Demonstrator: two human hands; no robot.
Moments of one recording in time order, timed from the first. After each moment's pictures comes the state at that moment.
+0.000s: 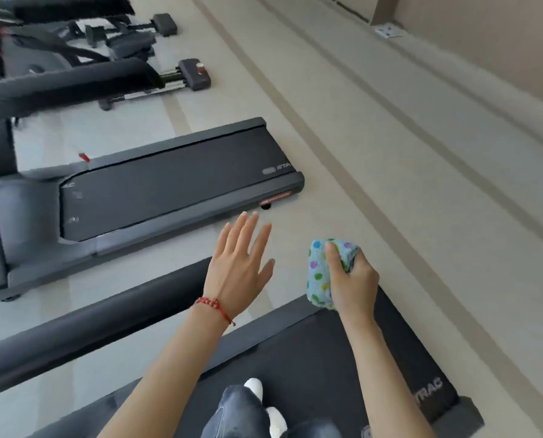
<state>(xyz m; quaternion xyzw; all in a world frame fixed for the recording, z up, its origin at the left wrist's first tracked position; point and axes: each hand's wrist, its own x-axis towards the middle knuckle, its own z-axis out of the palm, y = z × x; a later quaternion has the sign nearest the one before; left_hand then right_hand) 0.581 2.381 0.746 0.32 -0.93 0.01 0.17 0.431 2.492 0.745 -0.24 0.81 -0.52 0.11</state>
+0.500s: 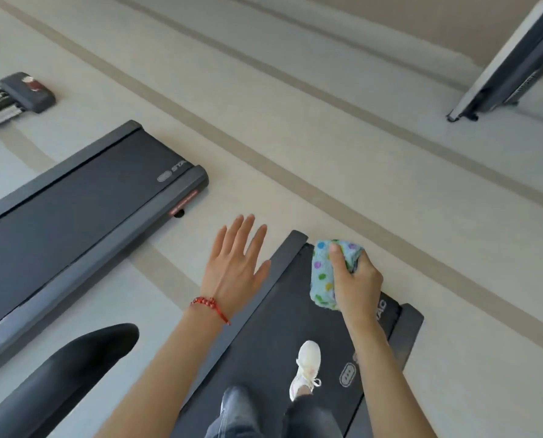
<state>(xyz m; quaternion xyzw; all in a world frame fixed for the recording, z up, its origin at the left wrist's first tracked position) 0.395 2.430 0.712 0.10 -0.99 -0.04 0.11 0.307 2.609 0.717 -0.03 0.85 -0.52 0.00</state>
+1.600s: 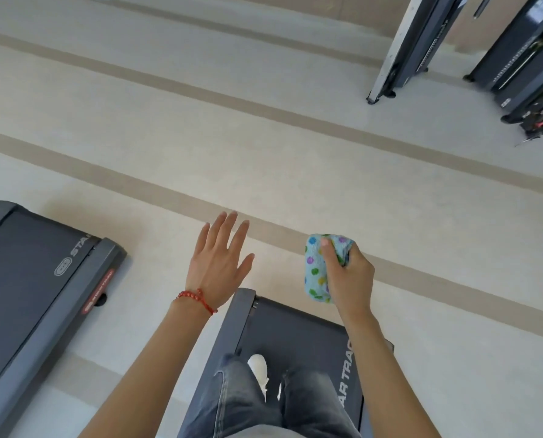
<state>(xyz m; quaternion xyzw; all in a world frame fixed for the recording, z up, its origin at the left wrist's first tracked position) -0.047 2.418 0.696 -0.03 -0.99 -0.06 0.10 -0.083 2.632 0.705 0.11 0.84 -0.53 -0.03</state>
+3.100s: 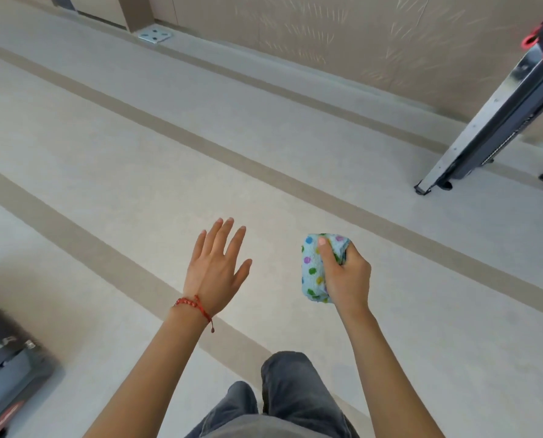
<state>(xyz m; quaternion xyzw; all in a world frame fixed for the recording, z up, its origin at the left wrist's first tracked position) -0.614 2.288 0.543 0.08 -0.99 -0.06 0.14 -0.698 2.485 0.554 -0.01 0.84 -0.55 -0.02</state>
